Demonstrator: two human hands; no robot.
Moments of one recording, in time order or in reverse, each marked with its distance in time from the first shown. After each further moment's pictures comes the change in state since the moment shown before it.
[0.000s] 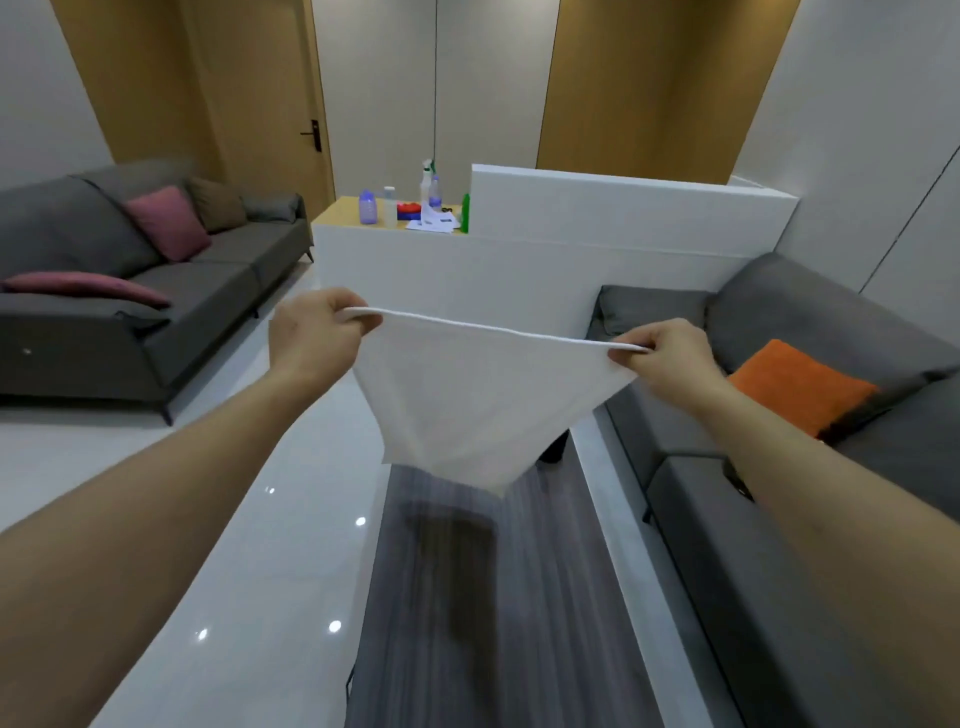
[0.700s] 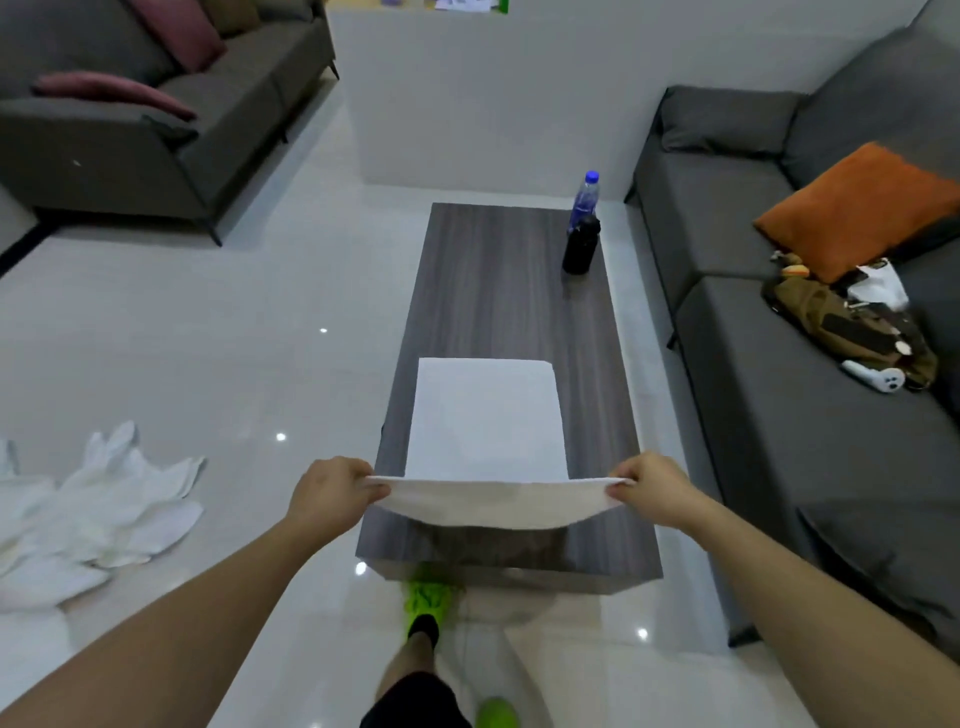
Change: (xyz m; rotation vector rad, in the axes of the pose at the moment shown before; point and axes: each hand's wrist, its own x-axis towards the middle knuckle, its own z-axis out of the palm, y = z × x) left_hand -0.448 -0.121 0.027 0.327 -0.789 -0.418; right_hand -0.358 0.196 0.122 -0.161 -0.782 0.326
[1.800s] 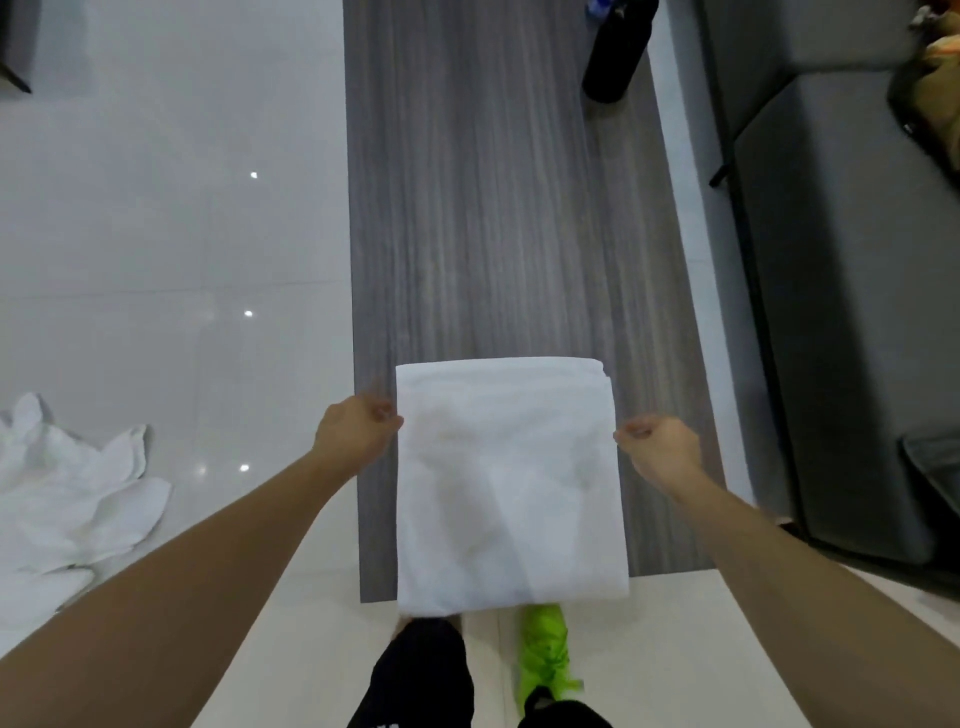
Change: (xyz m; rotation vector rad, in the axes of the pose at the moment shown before) left_hand 0.299 0.007 0.075 -0.022 -0.349 -0.144; right_hand 0.249 -0.002 0.078 0.302 0.049 0.522
